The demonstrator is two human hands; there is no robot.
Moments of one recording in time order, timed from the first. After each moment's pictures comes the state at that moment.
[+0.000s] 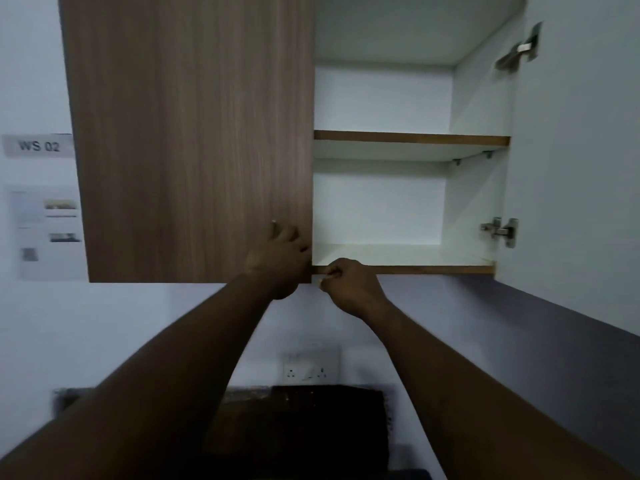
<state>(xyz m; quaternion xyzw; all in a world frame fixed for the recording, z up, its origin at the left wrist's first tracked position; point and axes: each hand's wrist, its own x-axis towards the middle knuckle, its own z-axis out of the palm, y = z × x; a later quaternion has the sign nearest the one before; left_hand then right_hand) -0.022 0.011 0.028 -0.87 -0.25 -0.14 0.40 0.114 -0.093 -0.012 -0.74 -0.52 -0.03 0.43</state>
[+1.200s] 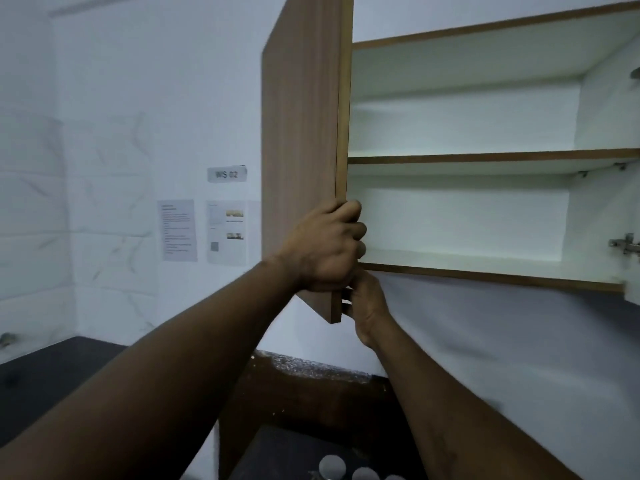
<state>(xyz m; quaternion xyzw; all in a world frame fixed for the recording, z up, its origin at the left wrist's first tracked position) -0.217 -0.131 0.072 -0.82 -0.10 -0.28 0.50 -0.092 -0.129 -0.028 -0.43 -0.47 0.34 0.69</state>
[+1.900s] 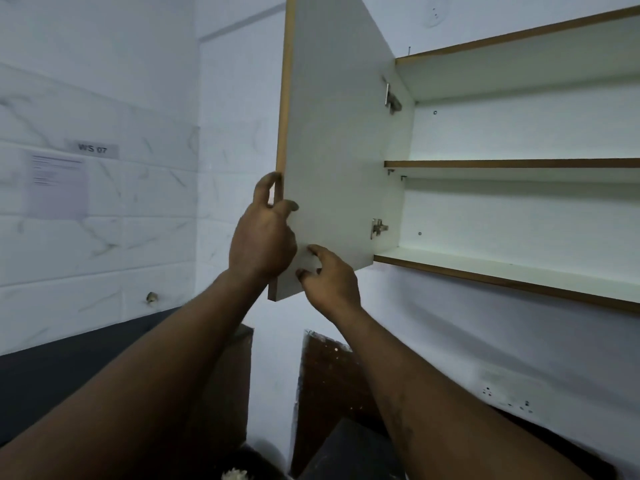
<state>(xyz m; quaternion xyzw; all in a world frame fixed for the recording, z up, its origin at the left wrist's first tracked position) -0.472 -0.125 0.045 -0.65 -0.49 -0.50 0.30 -0.336 -0.087 -0.016 -0.49 -0.71 0.07 0.50</state>
